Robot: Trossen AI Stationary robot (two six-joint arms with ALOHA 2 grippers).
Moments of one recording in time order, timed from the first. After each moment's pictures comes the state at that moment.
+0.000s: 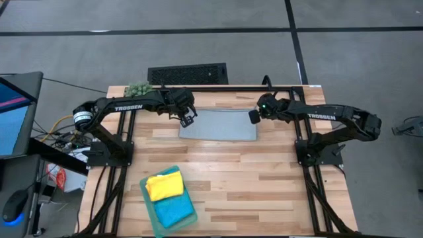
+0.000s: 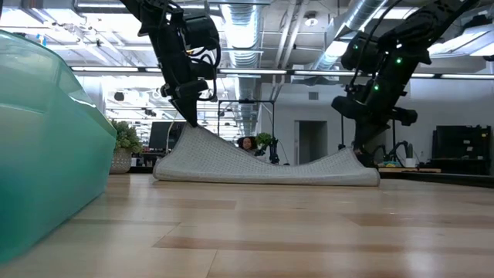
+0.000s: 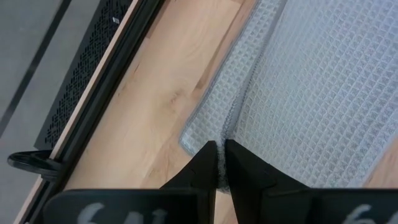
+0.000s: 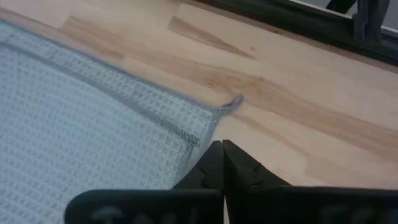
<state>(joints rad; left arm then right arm) 0.42 1.56 1.14 -0.66 -0.27 0.00 -0.50 1.26 0.66 -0.42 0.31 0.52</state>
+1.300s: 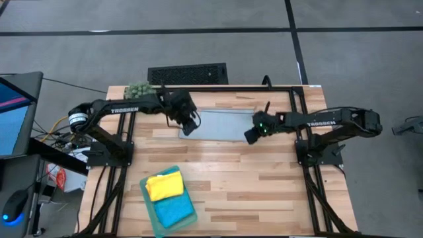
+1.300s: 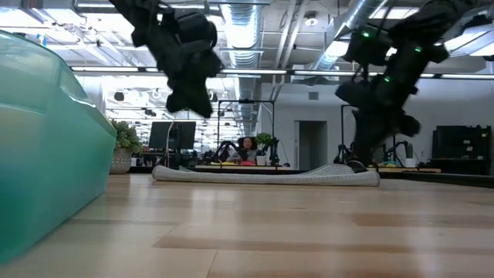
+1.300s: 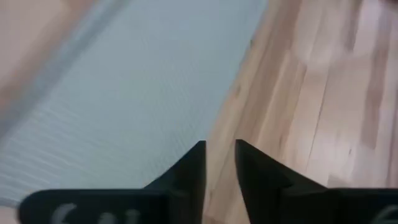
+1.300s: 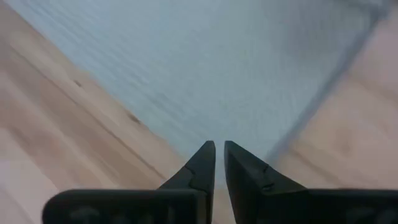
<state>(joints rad) 0.42 1.50 1.06 -0.50 0.30 -0.20 -0.24 1.26 0.62 -0.39 0.09 0.69</state>
